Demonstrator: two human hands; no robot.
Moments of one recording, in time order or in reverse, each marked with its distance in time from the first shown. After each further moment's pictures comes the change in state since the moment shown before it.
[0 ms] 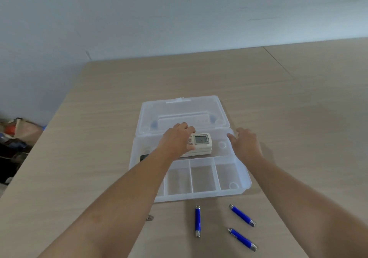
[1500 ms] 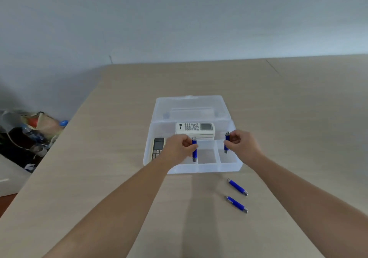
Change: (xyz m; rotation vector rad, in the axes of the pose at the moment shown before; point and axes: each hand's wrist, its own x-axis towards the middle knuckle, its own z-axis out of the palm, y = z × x) left_hand -0.134 0.037 -0.011 -0.867 0.076 -0.375; right_hand -0.116 -0.014 -0.041 0.437 -0.178 -0.118
